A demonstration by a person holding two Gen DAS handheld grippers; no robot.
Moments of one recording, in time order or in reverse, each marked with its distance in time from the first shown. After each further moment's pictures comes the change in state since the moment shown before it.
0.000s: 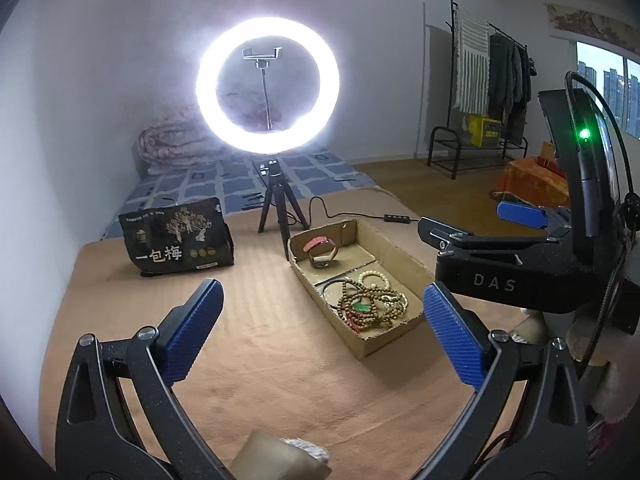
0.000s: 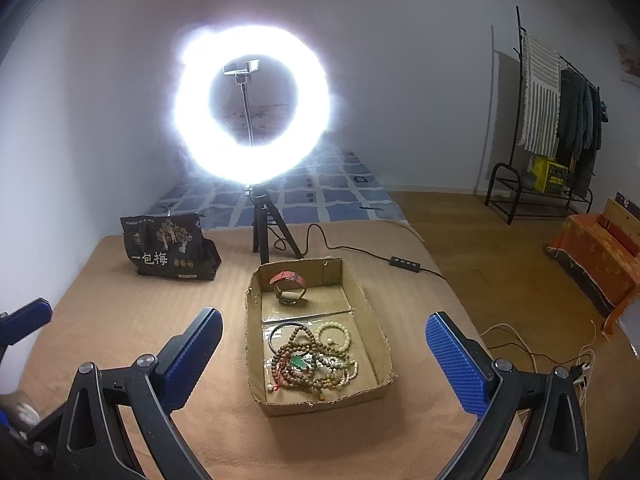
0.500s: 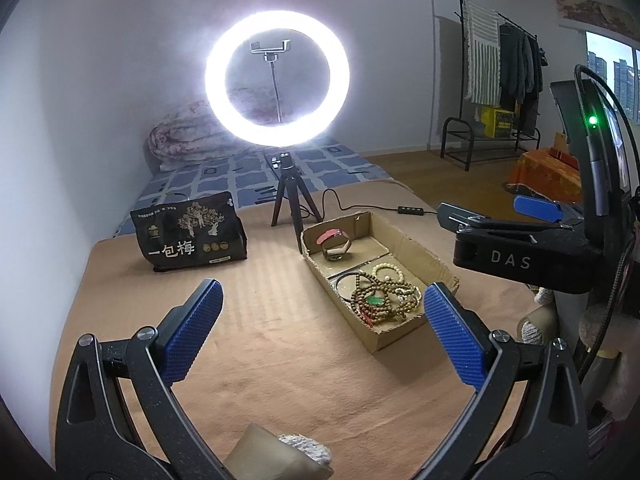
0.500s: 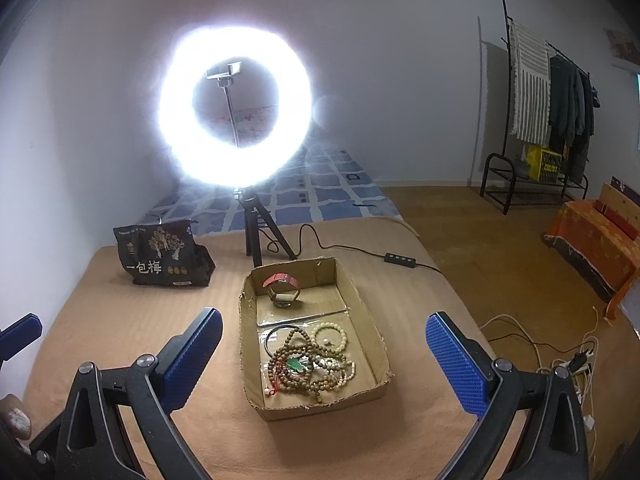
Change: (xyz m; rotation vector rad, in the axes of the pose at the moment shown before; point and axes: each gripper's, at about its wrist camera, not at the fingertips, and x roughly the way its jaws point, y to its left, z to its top) left arm 0.005 0.000 -0.001 0.008 0.026 0.051; right arm 0.006 -0.011 0.000 0.055 0.010 -0.009
